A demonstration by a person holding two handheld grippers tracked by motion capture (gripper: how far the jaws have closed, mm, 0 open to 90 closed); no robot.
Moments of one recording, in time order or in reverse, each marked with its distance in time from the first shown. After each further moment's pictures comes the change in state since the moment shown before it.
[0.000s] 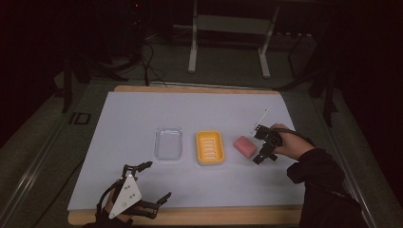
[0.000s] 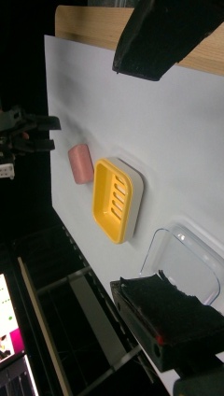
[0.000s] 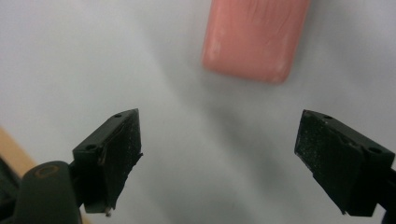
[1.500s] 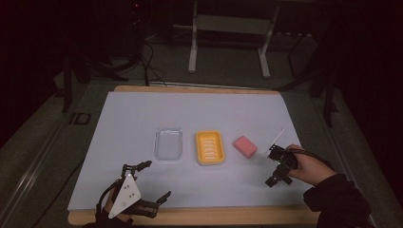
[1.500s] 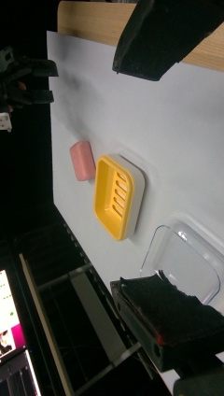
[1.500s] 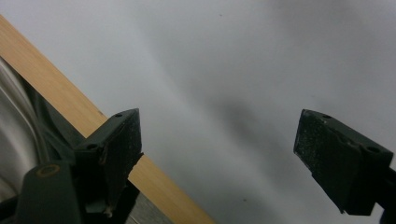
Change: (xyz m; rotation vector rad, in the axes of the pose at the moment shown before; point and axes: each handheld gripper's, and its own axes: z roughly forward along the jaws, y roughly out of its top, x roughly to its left) left arm 0.001 0.000 0.000 -0.007 0.013 -0.005; right arm 0.035 -0.068 -0.001 0.054 0.059 0.114
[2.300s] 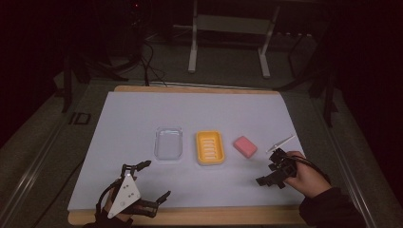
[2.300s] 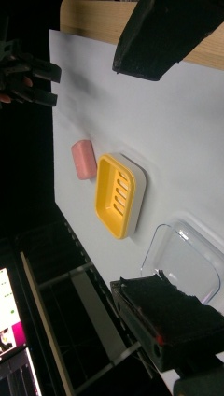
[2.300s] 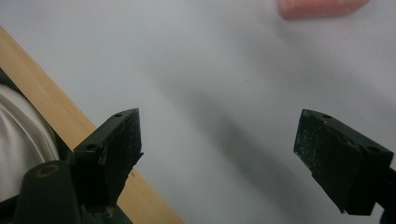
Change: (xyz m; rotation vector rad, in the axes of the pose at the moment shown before) left arm 0.001 0.000 -0.001 -0.004 0.003 -0.009; right arm 0.019 -0.015 0.002 -0.320 0.035 0.049
